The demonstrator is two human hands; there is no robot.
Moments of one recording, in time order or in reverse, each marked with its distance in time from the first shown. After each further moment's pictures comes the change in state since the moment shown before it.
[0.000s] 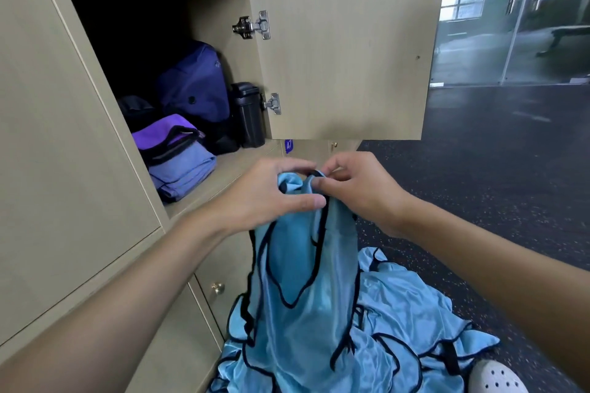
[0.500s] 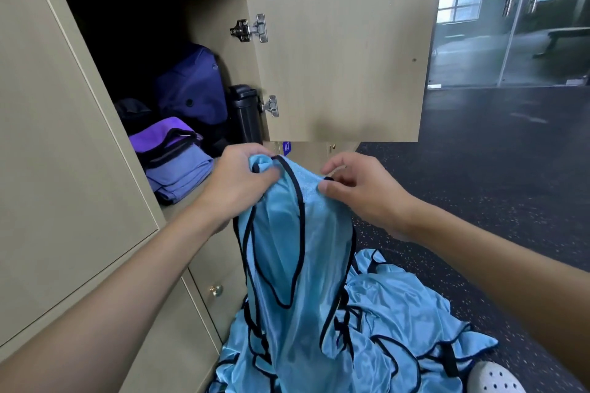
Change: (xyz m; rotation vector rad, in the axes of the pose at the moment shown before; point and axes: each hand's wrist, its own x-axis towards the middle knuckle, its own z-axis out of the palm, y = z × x) left_hand 0.007 -0.008 -0.007 -0.188 0.393 -0.165; right_hand -0.002 0.010 -0.011 -0.008 -0.048 -0.015
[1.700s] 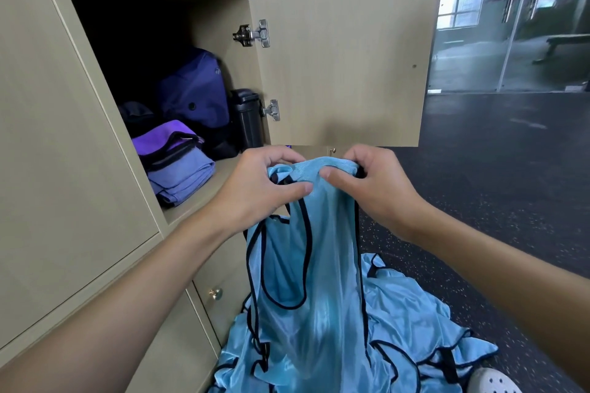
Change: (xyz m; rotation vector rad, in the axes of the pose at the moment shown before) left_hand -0.009 0.011 0.006 -0.056 -0.184 0.186; right_hand -0.001 -0.009 -0.005 -0.003 0.188 -0.153
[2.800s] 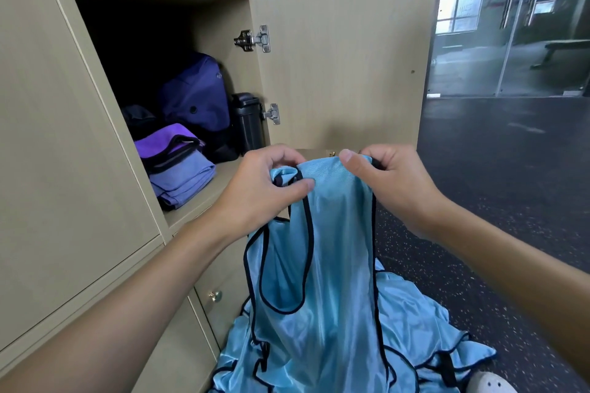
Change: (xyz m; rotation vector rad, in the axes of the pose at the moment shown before) left_hand -0.003 0.007 0.004 0.003 0.059 0.054; right_hand -0.005 -0.011 -0.021 0.103 0.017 -0.040
